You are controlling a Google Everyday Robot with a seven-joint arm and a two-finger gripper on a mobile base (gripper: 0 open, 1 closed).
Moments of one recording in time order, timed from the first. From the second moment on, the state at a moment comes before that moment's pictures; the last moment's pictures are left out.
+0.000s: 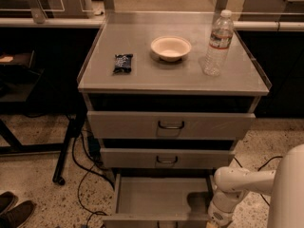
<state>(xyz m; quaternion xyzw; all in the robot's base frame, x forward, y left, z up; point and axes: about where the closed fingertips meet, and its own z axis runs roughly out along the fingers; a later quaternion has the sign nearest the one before) 0.342 -0.233 0.326 0.44 -0.87 -0.19 0.13</state>
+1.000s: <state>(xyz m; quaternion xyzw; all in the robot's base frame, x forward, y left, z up) 0.341 -0.228 0.220 0.41 -0.88 -0.20 0.16</state>
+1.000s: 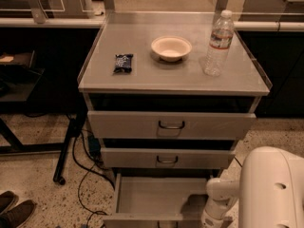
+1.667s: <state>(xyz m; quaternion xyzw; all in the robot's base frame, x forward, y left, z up) 0.349 -0.224 0.208 0.40 -0.88 -0.22 0.16</state>
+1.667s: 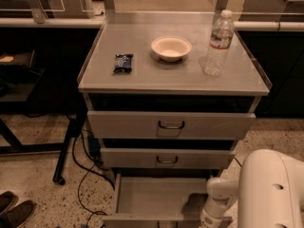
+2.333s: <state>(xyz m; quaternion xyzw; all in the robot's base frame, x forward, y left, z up) 0.388 -0.219 0.189 0.39 -0.89 -0.22 0.12</state>
